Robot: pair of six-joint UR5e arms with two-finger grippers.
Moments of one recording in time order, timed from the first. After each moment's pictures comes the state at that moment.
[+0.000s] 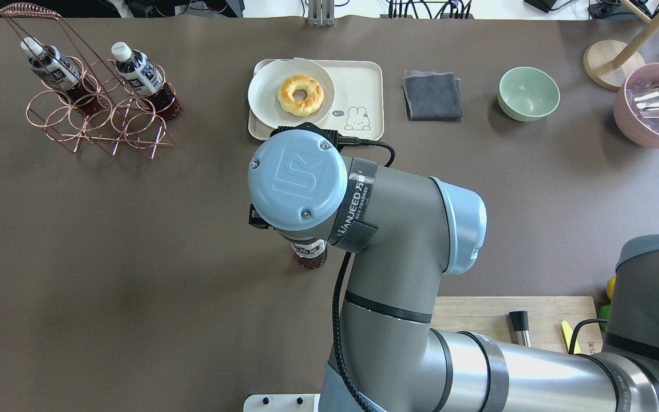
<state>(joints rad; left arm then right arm) -1.23 -1.66 -1.90 -1.72 -2.25 -0.19 0.38 -0.66 1.85 -1.94 1.66 1.37</state>
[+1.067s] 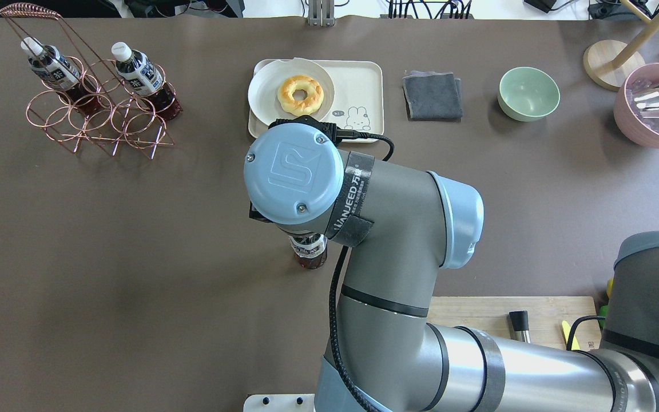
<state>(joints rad) -1.23 -1.64 -1.91 -1.72 -2.25 -0.19 0.39 -0.66 1.84 -1.94 1.64 1.37</state>
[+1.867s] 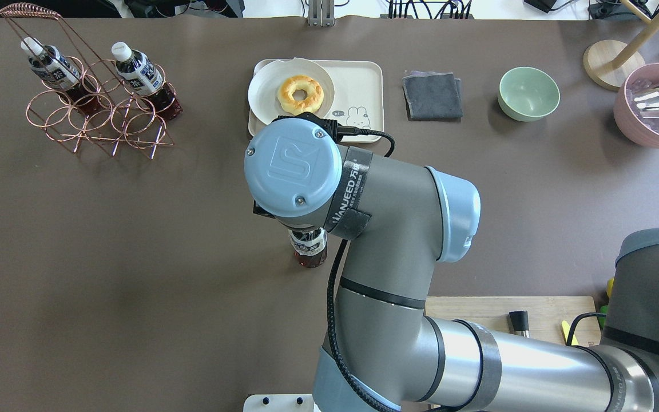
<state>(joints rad) -1.23 -1.64 -1.91 -1.72 -2.25 -0.19 0.42 -0.64 1.83 -1.94 1.65 1.35</state>
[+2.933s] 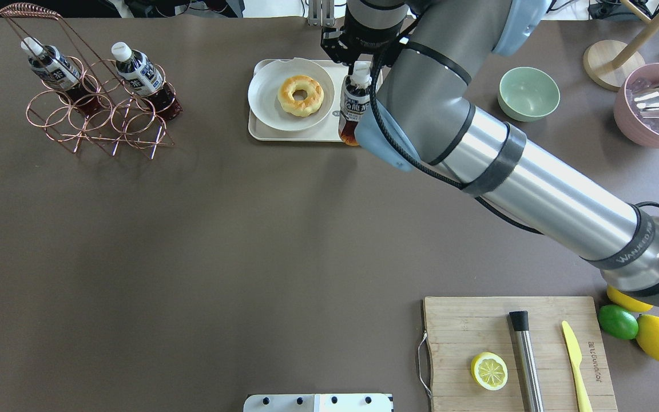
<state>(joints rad) -1.41 -1.51 -1.91 -1.72 -2.37 -0.01 0.86 -0.53 1.38 -1.70 1.93 1.03</state>
